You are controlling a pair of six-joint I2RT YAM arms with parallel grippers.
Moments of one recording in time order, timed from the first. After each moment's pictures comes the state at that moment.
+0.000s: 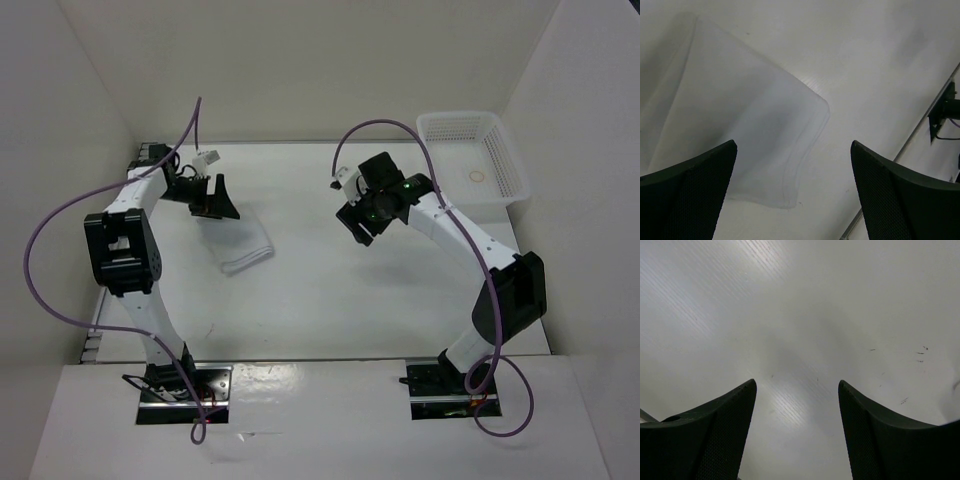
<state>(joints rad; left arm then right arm) 0.17 1.97 1.58 -0.89 0.85 0.34 0.52 1.59 1.42 -0.85 -0.09 -0.35</state>
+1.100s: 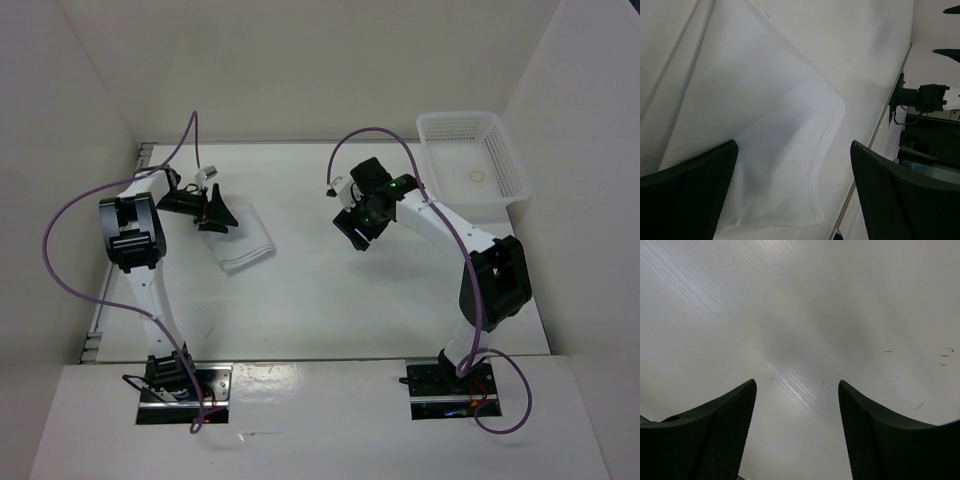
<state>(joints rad) 0.24 2.33 1.78 -1.11 1.07 0.49 0.52 1.70 1.42 -0.85 -0.09 -0.35</state>
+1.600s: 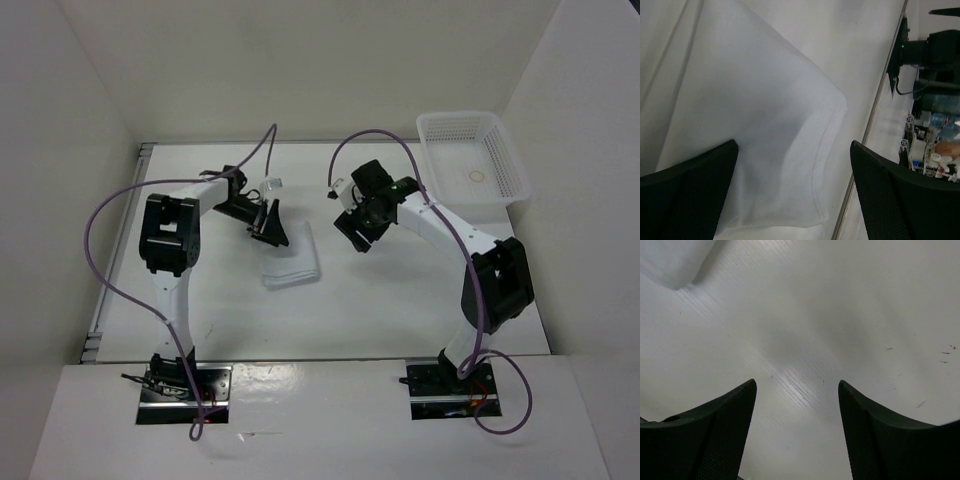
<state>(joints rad) -0.10 2.25 1.65 -0.95 1.08 0.41 0.52 1.68 1.39 -0.83 -0.08 -0.35</state>
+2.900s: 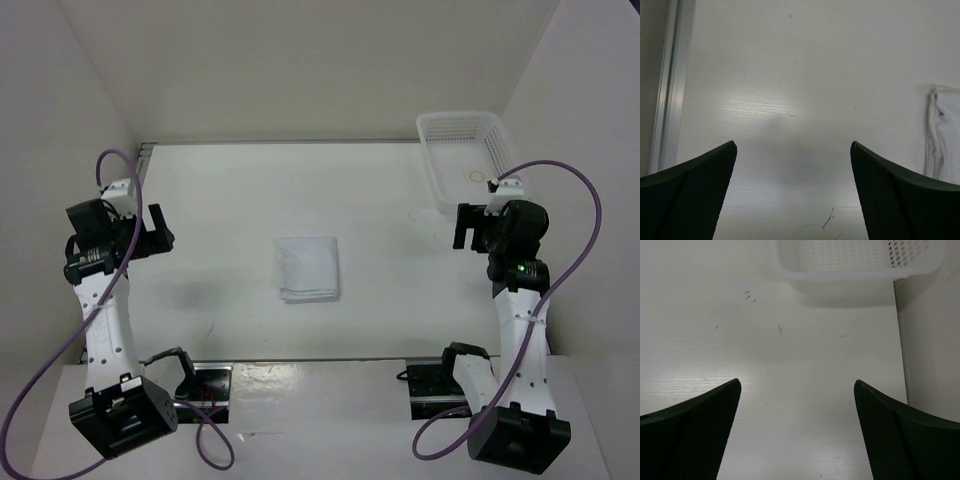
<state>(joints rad) 0.41 1.00 1.01 -0.69 0.31 0.08 -0.24 0.85 0.88 -0.54 -0.14 -0.16</state>
